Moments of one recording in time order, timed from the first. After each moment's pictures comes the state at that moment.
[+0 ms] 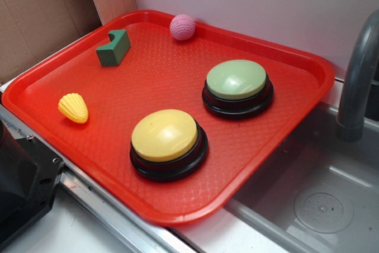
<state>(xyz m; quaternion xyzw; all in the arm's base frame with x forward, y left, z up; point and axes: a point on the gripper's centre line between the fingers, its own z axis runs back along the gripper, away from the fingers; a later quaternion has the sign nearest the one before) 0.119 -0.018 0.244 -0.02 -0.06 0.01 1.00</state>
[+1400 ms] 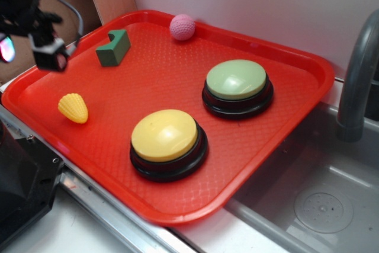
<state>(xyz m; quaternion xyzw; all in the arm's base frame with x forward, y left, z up) 0.133 0.076 0.070 0.11 0.05 0.26 0.96</state>
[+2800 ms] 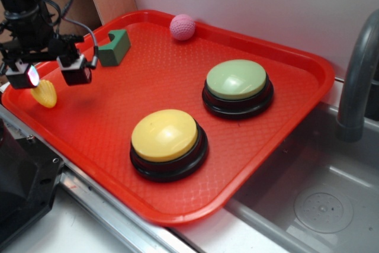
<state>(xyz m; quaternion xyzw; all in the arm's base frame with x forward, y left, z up) 0.151 0.099 0.054 0.04 -0.04 0.39 0.92</state>
